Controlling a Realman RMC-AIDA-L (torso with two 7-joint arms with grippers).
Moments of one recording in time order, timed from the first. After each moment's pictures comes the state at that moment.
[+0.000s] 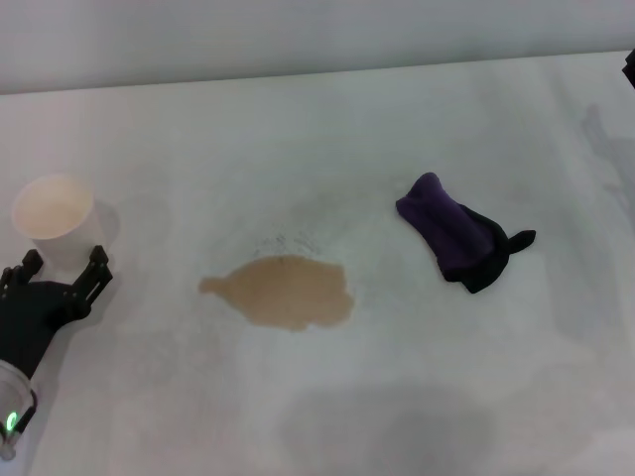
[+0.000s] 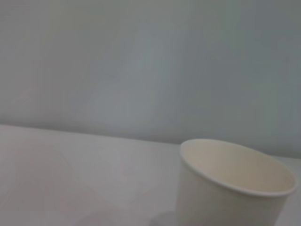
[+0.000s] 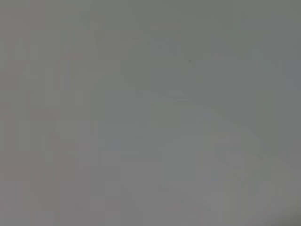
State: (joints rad) left arm -0.34 -2.09 2.84 0.27 -1.27 0.98 -0.23; right arm 0.54 2.02 -0.59 0.01 2.56 0.97 -2.58
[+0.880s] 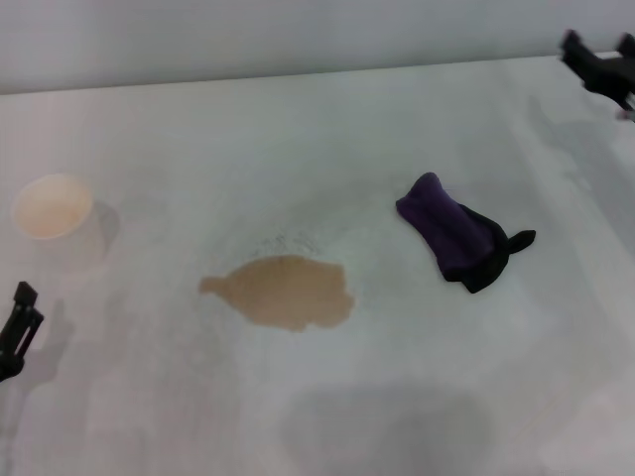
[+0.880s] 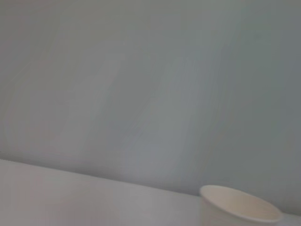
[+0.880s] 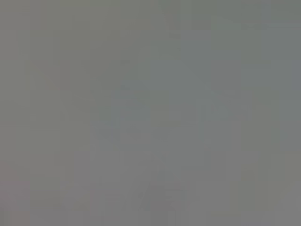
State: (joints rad) left arm -0.11 -2.08 2.84 0.28 -1.23 1.32 -0.24; right arm 0.54 2.01 -0.95 -0.15 2.56 0.86 -2.47
